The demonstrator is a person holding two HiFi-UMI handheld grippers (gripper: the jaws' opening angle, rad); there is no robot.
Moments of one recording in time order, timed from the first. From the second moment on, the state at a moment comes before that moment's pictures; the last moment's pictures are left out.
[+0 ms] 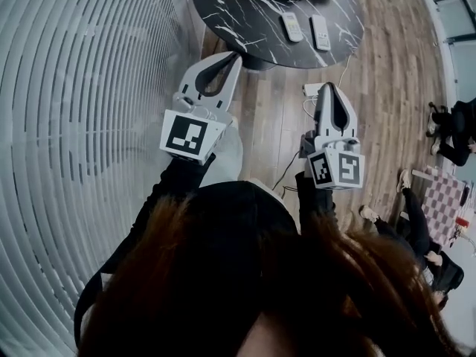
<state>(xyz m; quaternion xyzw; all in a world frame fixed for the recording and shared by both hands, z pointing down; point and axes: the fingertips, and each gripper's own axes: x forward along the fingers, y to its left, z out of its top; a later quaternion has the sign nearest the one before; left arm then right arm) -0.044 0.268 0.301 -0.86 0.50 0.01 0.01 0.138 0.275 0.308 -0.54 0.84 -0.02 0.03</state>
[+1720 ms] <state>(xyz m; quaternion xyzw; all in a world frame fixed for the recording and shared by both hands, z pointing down) -0.047 0.031 0.298 -0.87 0.50 0.00 0.02 0.143 0.032 0.305 -0.54 0.84 -0.04 0.04</state>
